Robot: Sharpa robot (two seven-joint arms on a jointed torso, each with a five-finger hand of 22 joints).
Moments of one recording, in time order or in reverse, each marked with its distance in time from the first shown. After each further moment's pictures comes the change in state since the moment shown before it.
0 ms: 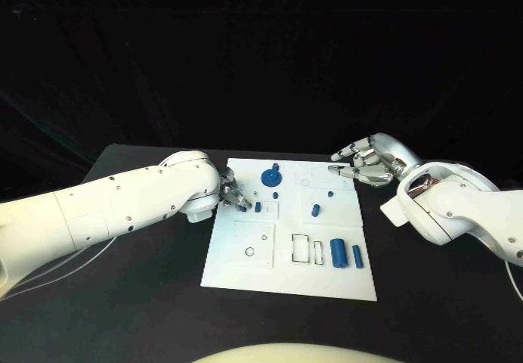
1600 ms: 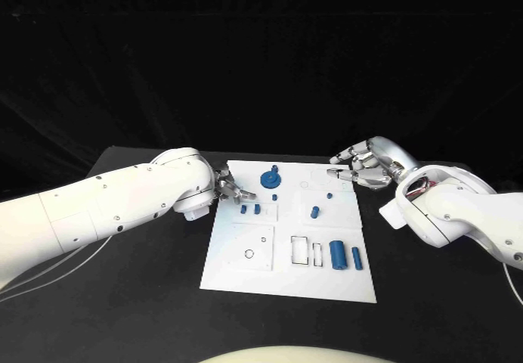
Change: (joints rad) left arm 0.004 -0.043 0.037 0.044 0.019 -0.072 -0.003; left_hand -0.068 0.032 -0.387 0.120 0.000 0.007 0.000 0.002 -0.041 -0.009 0.009 0.015 -0.019 0.000 0.000 0.000 0.000 0.000 0.000 0.000 0.000 -0.001; right arm -0.005 0.001 0.000 -0.003 0.000 0.000 0.000; right_hand 0.000 0.000 -0.004 0.004 0.000 0.000 0.000 0.000 -0.001 0.000 0.000 0.000 -0.001 0.000 0.000 0.000 0.000 0.000 0.000 0.000 0.000 0.000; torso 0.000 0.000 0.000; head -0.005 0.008
